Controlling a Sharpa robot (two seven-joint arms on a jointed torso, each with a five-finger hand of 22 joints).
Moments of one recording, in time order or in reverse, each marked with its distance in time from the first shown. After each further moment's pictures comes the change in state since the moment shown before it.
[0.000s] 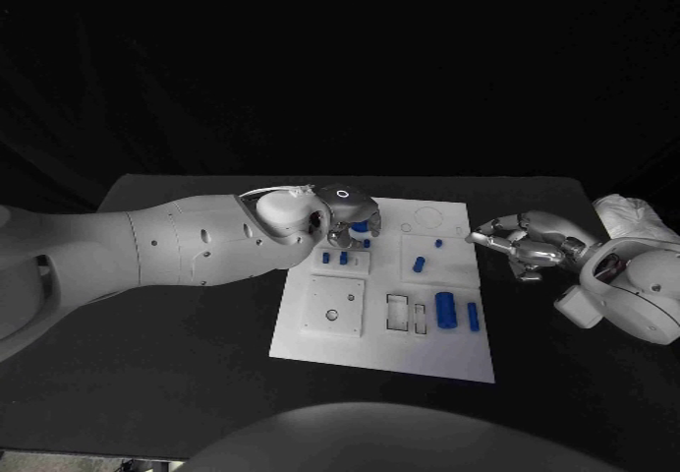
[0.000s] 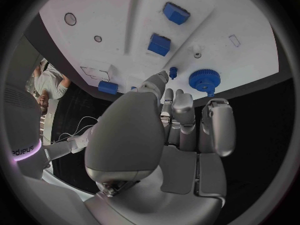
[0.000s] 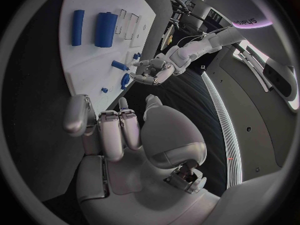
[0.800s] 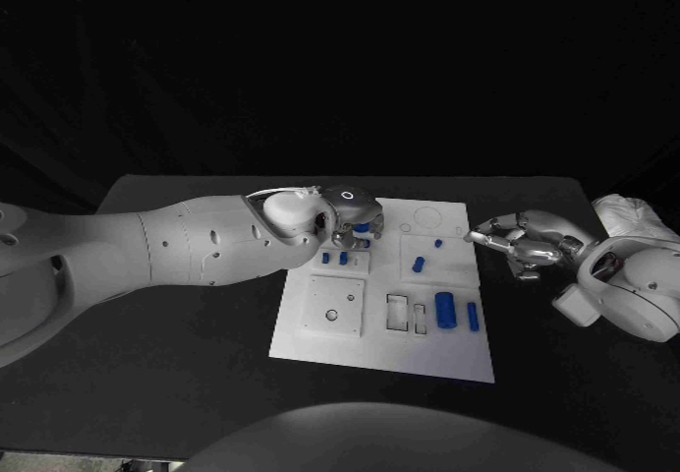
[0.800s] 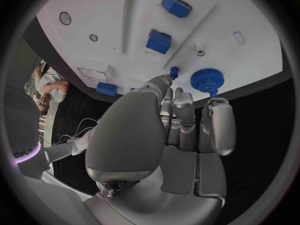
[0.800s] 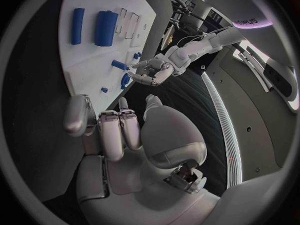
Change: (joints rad) left arm -0.006 0.036 0.000 -0.037 -0.009 0.005 0.007; left_hand 0.015 0.007 0.074 -0.023 0.090 0.030 0.005 0.000 -0.036 0.059 0.007 -0.007 -0.046 -0.024 0.003 -0.008 -0.048 0.000 0.000 0.000 -0.014 0.000; right arm 0.000 0.008 0.000 -0.009 0.000 0.001 0.000; right_hand 0.000 0.000 0.000 0.000 0.000 0.000 0.000 0.000 0.000 0.002 0.000 0.004 -0.001 0.000 0.000 0.000 0.000 0.000 0.000 0.000 0.000 0.000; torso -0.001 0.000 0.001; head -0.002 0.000
